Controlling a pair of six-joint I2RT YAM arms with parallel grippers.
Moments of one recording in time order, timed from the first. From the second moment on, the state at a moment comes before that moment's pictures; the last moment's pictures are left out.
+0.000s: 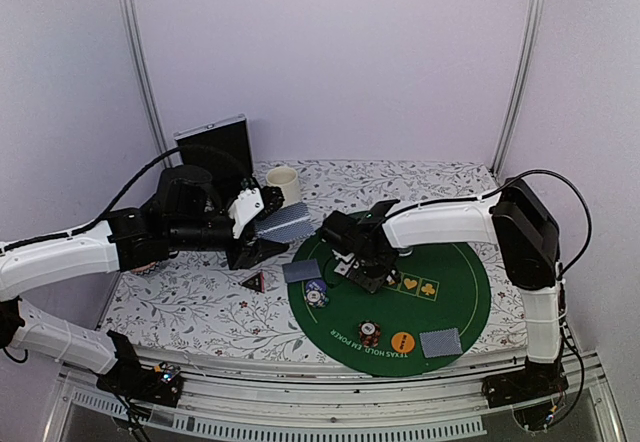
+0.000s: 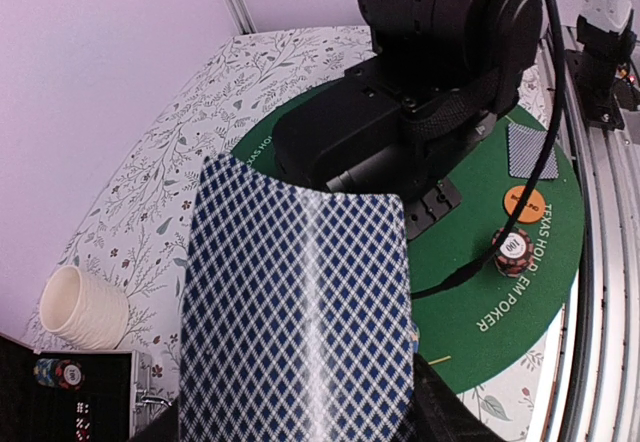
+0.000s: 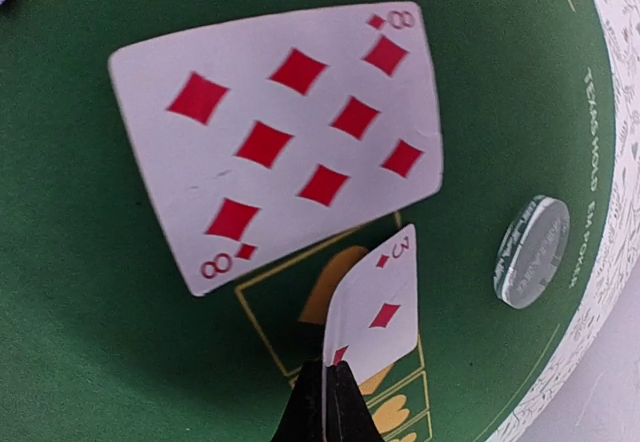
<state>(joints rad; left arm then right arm) -0.82 1.17 0.86 -0.15 0.21 0.37 0.98 2.11 1.56 -0.91 0.47 0.04</state>
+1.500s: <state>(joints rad) -0.82 1.16 0.86 -0.15 0.22 0.38 0.87 1.67 1.37 -0.06 -0.47 0.21</state>
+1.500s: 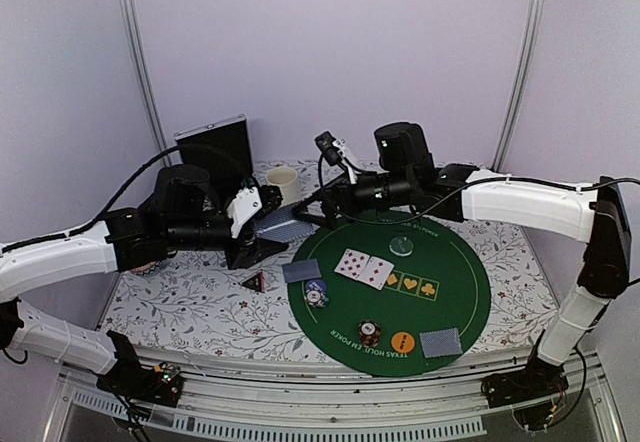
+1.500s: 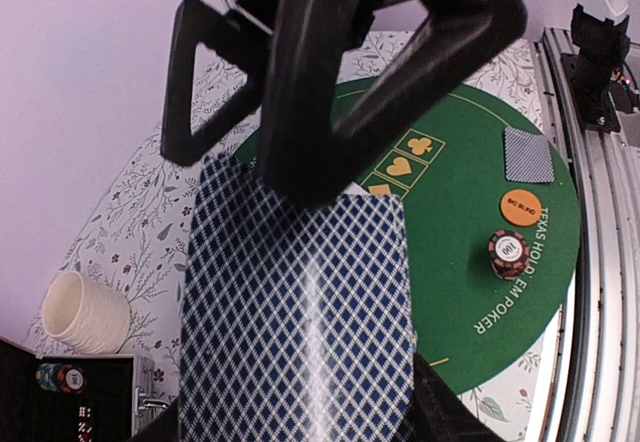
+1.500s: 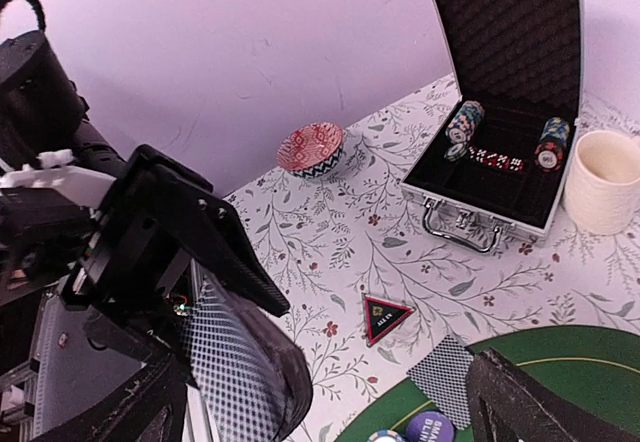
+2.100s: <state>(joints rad) -0.82 1.16 0.86 -0.15 0.22 0.37 0.87 1.74 1.41 -0.12 -0.50 0.23</state>
